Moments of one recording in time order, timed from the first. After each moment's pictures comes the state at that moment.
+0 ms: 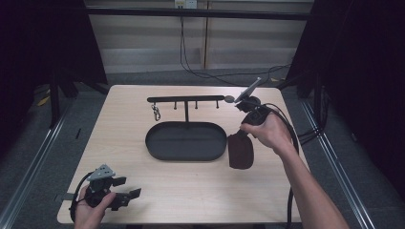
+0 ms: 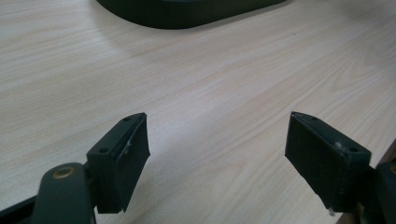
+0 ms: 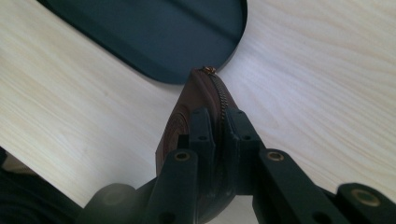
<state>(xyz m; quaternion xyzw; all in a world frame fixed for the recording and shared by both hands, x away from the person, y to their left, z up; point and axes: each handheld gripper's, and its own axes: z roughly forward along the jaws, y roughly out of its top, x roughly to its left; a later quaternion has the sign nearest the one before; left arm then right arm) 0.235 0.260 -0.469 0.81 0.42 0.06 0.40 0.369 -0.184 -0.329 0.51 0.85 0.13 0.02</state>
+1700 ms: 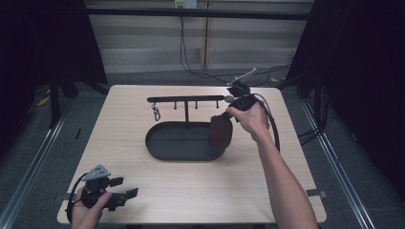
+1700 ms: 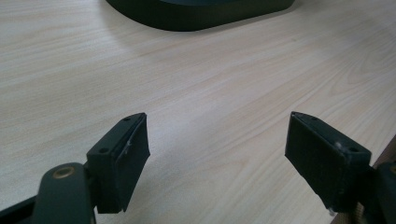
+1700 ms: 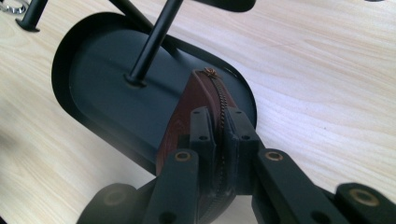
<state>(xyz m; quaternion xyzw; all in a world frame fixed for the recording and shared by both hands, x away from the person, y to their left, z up) 0.234 0.268 -0.467 0.80 0.43 0.05 0.41 0.426 -0.170 -0.349 0.55 0.80 0.25 0.01</state>
